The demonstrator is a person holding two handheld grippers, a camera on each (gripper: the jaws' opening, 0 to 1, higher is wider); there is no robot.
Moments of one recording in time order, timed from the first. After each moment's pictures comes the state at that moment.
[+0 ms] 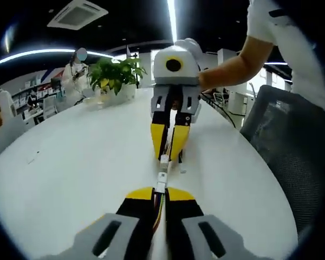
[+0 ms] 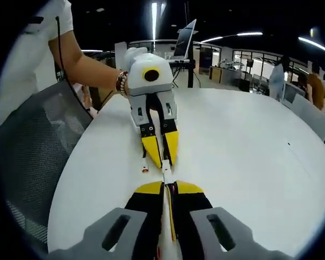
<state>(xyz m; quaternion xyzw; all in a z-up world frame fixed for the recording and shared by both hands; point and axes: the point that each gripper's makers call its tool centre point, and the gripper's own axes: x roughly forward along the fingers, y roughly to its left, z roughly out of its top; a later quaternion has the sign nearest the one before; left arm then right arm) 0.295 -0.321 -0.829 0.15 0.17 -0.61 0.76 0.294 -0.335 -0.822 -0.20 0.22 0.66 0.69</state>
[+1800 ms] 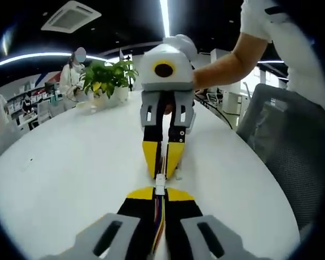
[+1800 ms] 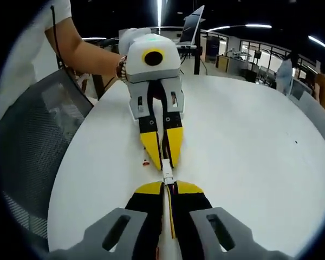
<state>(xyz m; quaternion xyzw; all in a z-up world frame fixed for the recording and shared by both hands) 0.293 -0.329 -0.829 0.15 0.15 -0.63 0.75 0.287 -0.330 -0.839 -0.24 0.26 0.66 0.66</state>
